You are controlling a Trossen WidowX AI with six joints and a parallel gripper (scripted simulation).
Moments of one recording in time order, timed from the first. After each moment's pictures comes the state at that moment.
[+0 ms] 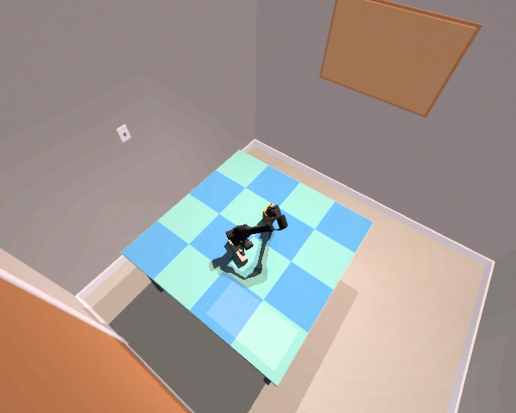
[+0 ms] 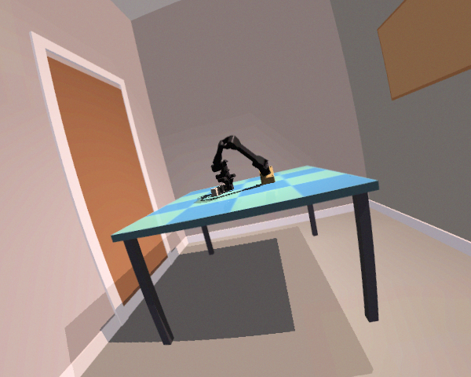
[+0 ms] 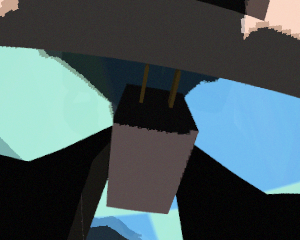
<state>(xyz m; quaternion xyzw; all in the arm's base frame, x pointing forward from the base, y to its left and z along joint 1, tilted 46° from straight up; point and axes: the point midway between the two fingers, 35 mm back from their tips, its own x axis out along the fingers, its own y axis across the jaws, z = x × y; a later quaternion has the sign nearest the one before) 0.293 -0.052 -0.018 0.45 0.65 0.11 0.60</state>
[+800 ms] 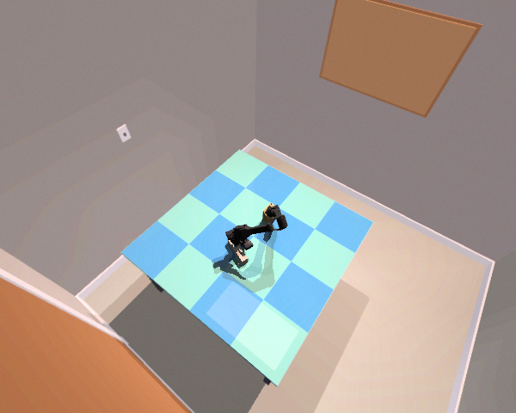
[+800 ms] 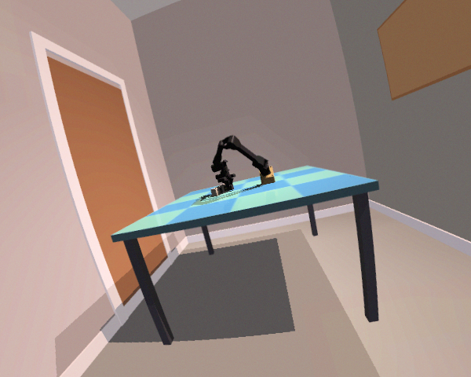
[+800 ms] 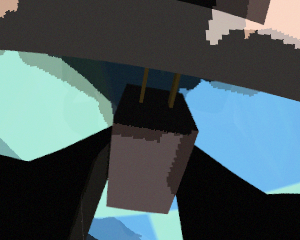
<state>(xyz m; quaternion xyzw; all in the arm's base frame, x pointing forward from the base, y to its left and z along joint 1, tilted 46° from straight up) 0.294 -0.052 -0.018 0.45 0.65 0.11 0.60</state>
